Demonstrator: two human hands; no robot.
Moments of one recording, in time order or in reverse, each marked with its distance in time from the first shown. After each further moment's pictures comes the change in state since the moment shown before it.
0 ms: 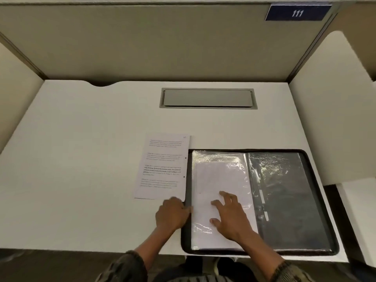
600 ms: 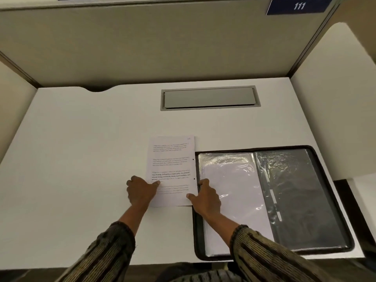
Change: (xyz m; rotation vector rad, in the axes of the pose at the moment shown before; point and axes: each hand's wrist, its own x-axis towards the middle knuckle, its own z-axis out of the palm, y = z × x) left_hand 0.121 -0.075 -0.086 -0.269 0.263 -0.294; right_hand 0.092 -0.114 0.000 0.559 0.115 0.380
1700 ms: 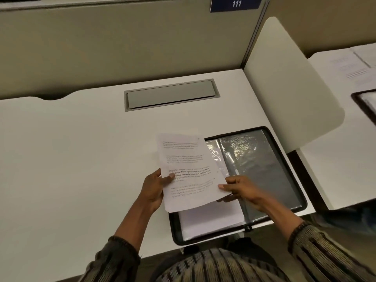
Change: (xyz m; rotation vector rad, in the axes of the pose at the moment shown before) left_hand -0.129 0.066 0.028 -0.929 -0.831 0.143; right_hand -0.061 0.134 -0.179 0.691 -0.341 0.022
